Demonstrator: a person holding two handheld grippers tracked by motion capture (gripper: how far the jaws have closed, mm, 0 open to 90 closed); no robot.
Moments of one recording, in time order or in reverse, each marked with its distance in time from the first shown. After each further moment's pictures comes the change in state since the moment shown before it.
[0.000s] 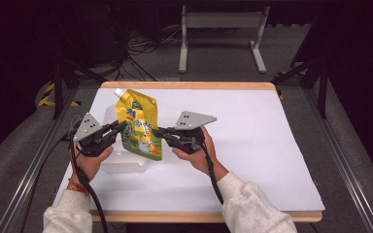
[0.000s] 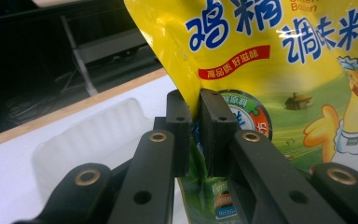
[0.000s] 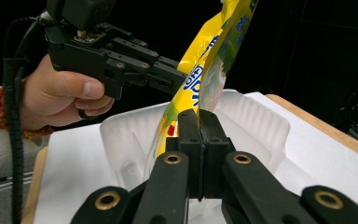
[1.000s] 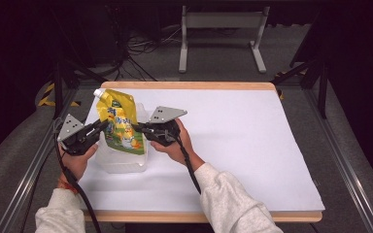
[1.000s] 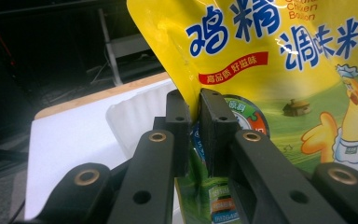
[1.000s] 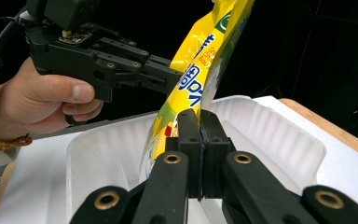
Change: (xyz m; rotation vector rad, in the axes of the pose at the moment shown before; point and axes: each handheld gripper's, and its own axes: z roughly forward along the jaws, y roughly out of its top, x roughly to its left) left arm 0.043 -0.033 -0.009 -0.019 0.100 -0.060; right arm -0.007 -0.002 0.071 0.014 0.019 -0.022
